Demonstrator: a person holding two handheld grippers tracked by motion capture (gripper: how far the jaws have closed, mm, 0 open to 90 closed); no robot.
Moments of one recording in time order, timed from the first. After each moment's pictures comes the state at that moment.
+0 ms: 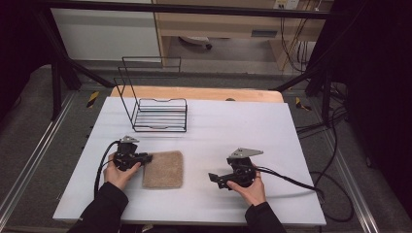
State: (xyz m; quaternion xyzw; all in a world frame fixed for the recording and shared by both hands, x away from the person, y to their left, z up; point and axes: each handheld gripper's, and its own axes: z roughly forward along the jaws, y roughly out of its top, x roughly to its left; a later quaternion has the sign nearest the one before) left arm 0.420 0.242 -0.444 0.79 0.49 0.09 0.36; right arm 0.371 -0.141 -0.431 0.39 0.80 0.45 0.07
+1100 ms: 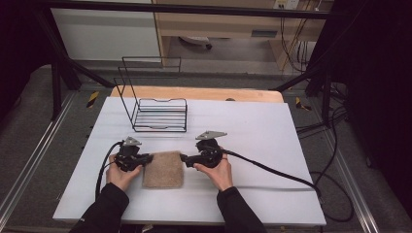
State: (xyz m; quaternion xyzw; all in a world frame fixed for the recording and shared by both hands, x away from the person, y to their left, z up) left arm 0.416 0.238 -0.446 0.81 0.46 0.12 0.35; right arm 0.423 -0.047 -0.421 0.39 0.80 0.45 0.09
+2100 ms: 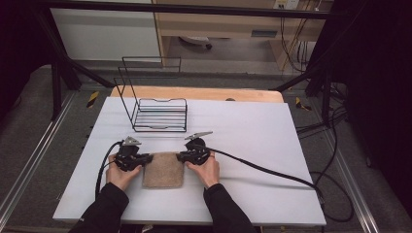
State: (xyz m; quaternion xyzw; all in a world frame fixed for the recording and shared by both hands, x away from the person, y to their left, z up) left arm 0.418 0.240 -0.447 0.81 0.46 0.11 0.36; right arm 0.445 -0.015 -0.454 0.42 0.81 0.41 0.02
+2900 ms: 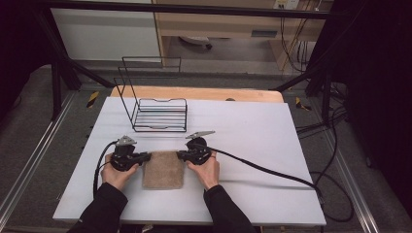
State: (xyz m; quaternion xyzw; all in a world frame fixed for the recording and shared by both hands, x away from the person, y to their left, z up) left arm 0.410 0.247 -0.435 0.79 0.45 0.11 0.40; right arm 0.437 -0.018 -0.439 0.42 0.80 0.43 0.03
